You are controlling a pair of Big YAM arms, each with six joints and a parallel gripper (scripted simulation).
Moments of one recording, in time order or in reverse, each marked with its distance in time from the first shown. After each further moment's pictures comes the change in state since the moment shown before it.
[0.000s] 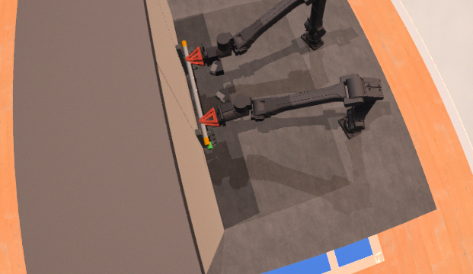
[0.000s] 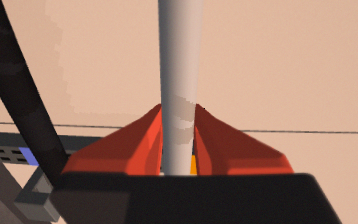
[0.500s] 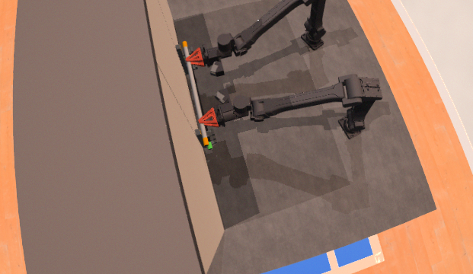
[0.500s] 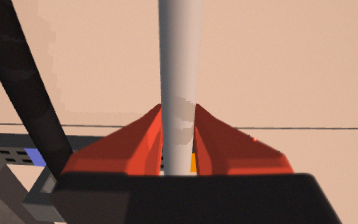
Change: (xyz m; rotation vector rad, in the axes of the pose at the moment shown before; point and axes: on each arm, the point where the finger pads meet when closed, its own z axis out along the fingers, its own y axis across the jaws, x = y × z) left arm -0.001 -0.004 0.003 -0.014 -0.002 0.005; right arm 0.001 0.006 -0.001 0.014 0.003 0.007
